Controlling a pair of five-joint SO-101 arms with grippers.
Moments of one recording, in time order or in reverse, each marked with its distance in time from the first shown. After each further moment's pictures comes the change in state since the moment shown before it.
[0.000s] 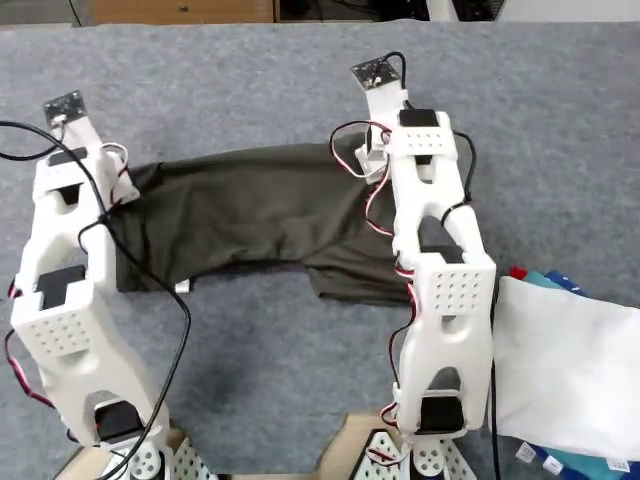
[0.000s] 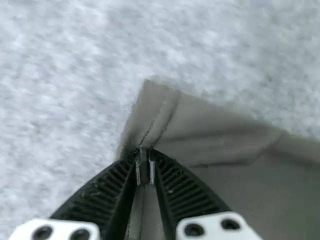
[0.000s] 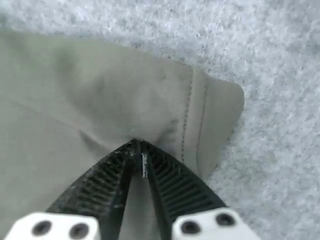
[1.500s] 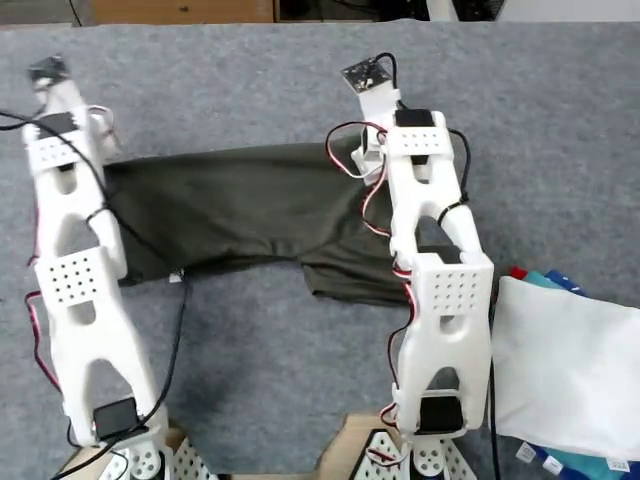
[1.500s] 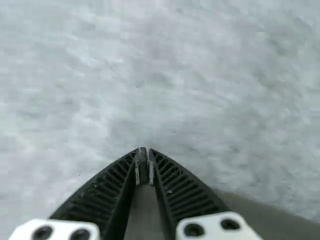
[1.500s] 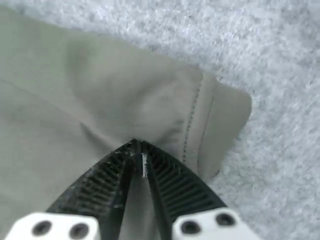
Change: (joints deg) left arm -1.1 34.4 -62.9 22.7 -0.2; right arm -0.8 0.0 0.0 -0.1 3.4
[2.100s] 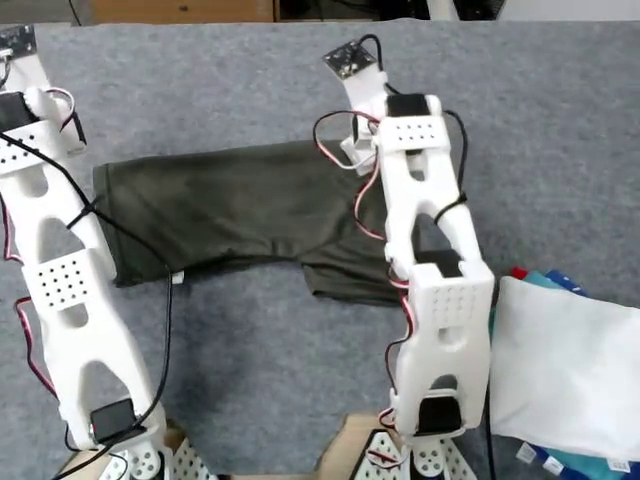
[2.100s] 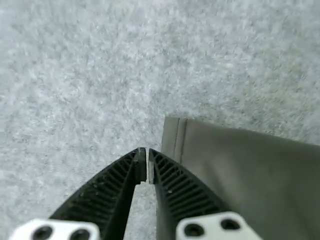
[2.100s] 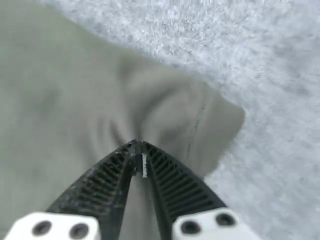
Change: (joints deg) left arm -2.3 -0.6 -26.7 28.4 -11.9; right arm -3.0 -7.6 -1.9 6.9 3.9
